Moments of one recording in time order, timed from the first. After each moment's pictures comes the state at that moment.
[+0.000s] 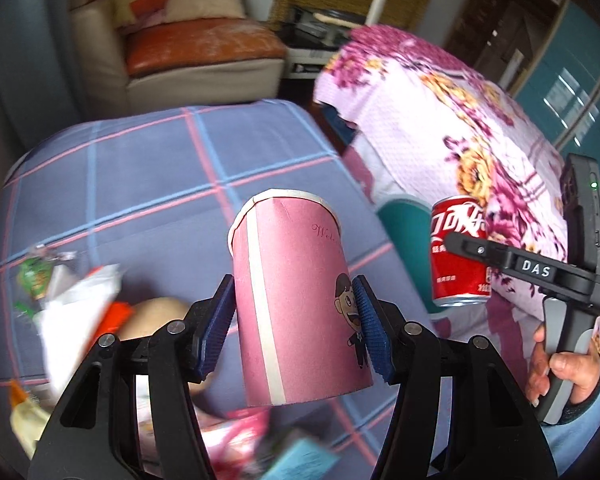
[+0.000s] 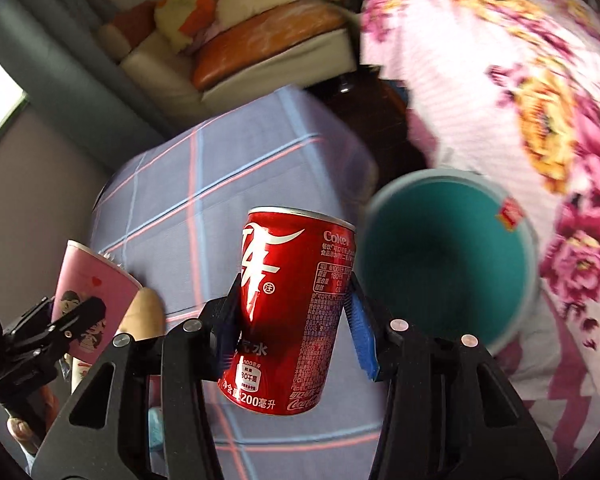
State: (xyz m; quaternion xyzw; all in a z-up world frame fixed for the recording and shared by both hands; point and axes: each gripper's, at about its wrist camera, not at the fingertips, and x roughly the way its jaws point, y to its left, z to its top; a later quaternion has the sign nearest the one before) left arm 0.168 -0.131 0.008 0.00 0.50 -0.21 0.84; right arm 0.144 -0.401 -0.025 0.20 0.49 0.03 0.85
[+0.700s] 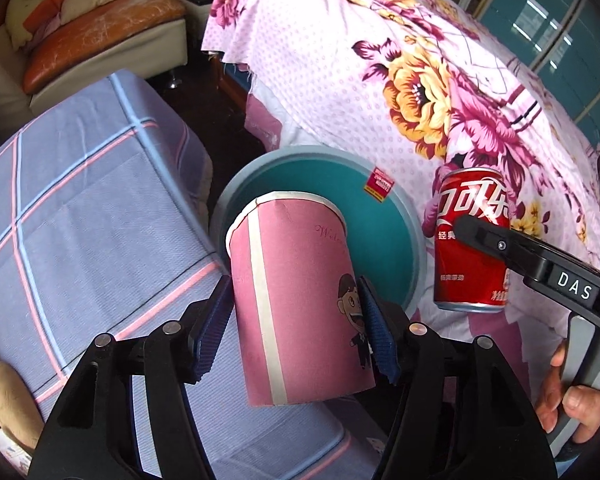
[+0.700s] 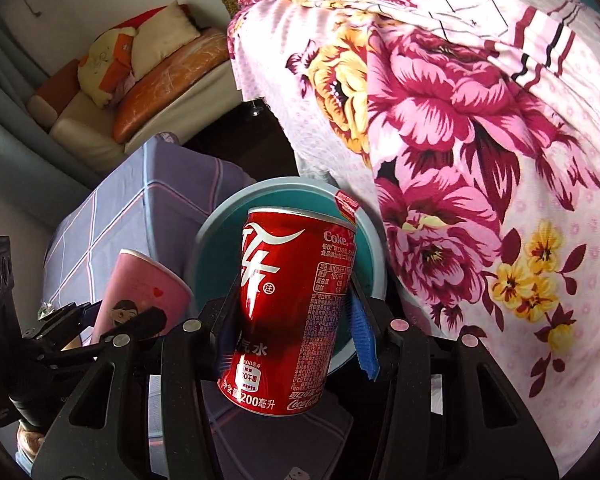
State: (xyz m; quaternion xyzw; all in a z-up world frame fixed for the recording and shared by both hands) left arm 0.185 -0.337 -0.066 0.08 0.54 -0.27 0.79; right arm 0.117 -0.538 -0.072 0.25 0.48 -0.05 0.84
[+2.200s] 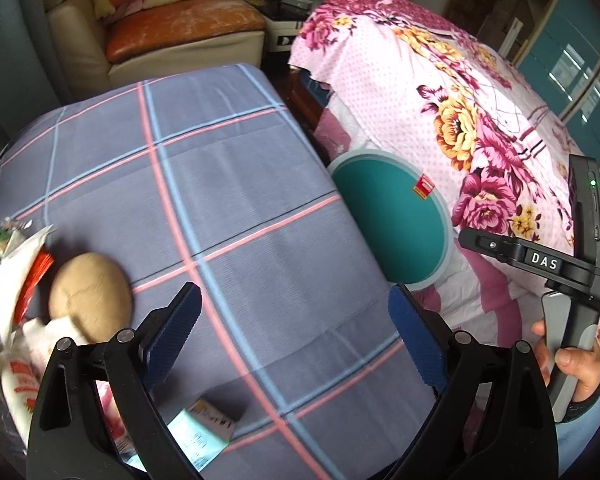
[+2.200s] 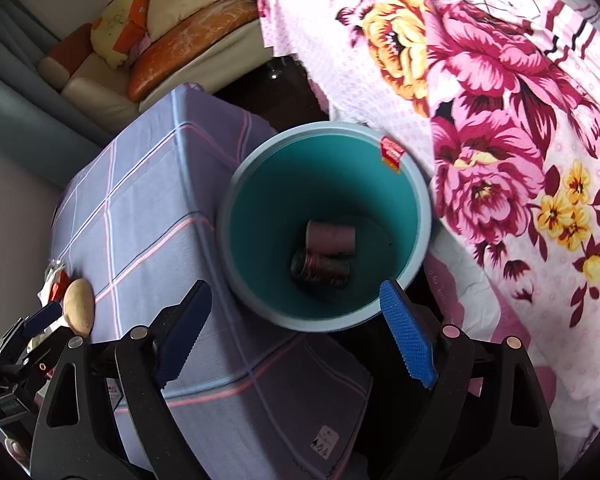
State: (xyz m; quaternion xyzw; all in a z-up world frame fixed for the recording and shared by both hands) left arm 0.122 -0.195 -0.012 0.02 0.52 -0.19 0.83; right arm 0.097 -0.466 -0.062 0.22 0.53 -0.01 0.82
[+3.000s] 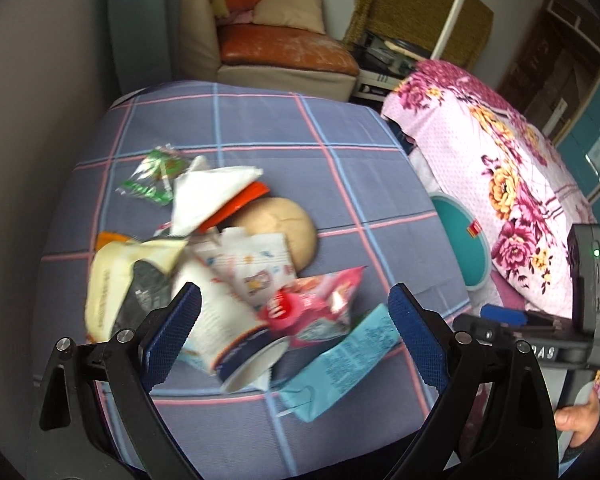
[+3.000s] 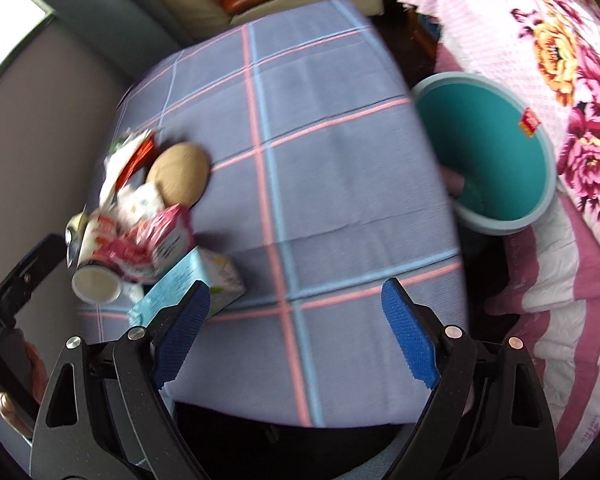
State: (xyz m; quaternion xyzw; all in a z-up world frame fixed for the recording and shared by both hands) left arm 0.045 -0.005 0.025 -0.07 0.48 -0.09 0.87; right arm 0.048 -0.265 -0.041 0.13 0.59 0.11 0.79
